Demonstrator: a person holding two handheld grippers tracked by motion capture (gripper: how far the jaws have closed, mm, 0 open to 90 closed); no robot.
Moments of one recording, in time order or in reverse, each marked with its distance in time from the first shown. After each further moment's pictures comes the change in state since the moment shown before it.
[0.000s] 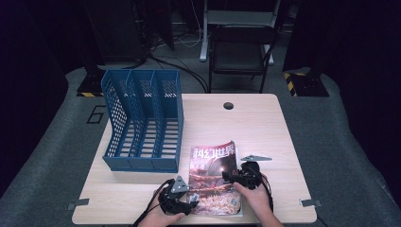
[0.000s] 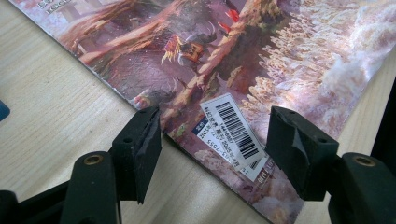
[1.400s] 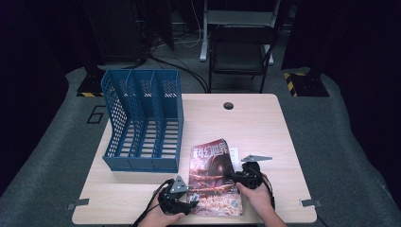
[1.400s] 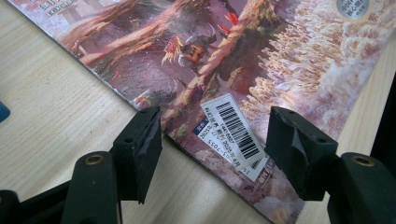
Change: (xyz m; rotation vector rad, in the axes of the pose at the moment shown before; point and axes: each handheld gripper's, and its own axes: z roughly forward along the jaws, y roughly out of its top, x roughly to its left) left arm 0.001 -0.001 -0.001 -0.003 -0.003 0.007; right arm -0.002 0.000 -0.003 0.002 0.097 -0.062
